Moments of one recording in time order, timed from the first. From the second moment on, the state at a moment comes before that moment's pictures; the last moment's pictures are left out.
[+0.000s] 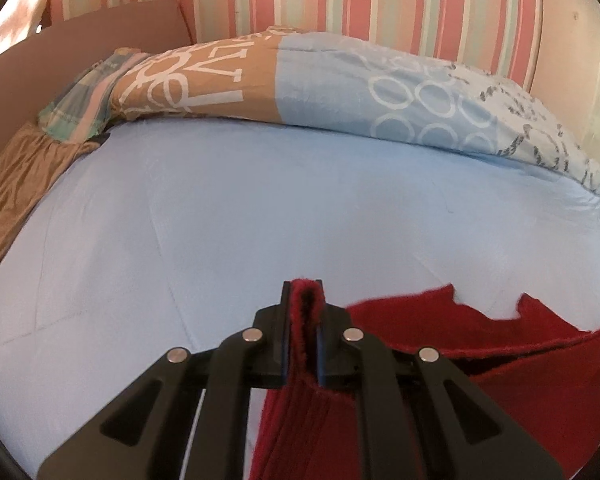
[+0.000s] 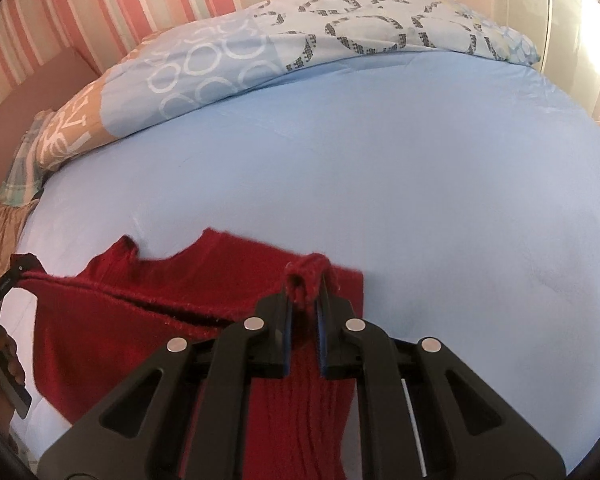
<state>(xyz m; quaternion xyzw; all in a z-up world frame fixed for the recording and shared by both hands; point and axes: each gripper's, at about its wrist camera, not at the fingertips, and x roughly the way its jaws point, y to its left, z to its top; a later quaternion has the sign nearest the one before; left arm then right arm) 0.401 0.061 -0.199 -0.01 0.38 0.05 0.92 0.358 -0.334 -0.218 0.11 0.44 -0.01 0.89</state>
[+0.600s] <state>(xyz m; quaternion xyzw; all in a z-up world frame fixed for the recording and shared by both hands) 0.418 0.057 -0.198 0.03 0.36 0.06 0.93 0.375 -0.305 -0.199 0.05 0.39 -0.02 0.92</state>
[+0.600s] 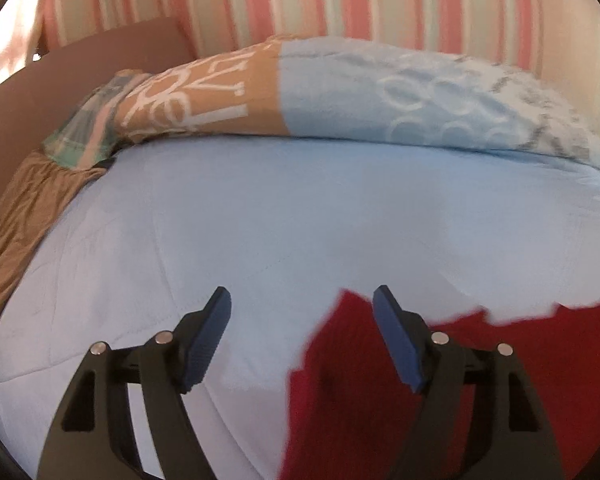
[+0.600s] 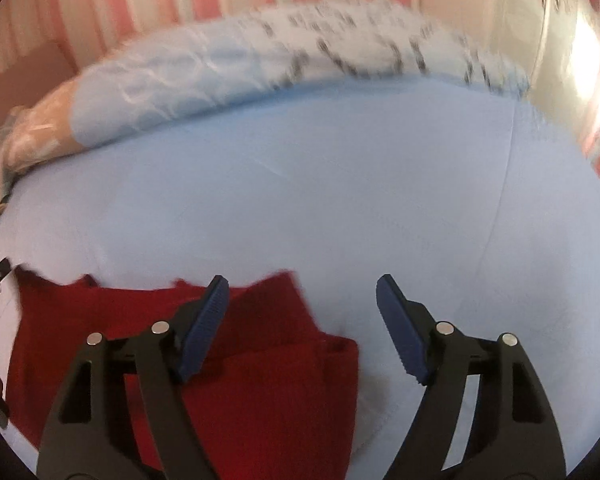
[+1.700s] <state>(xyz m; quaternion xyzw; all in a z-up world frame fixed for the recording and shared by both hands) 0.428 0.015 -0.234 0.07 0.40 0.03 0.92 0.445 -0.224 -0.255 -0.01 0.46 0.01 0.89</state>
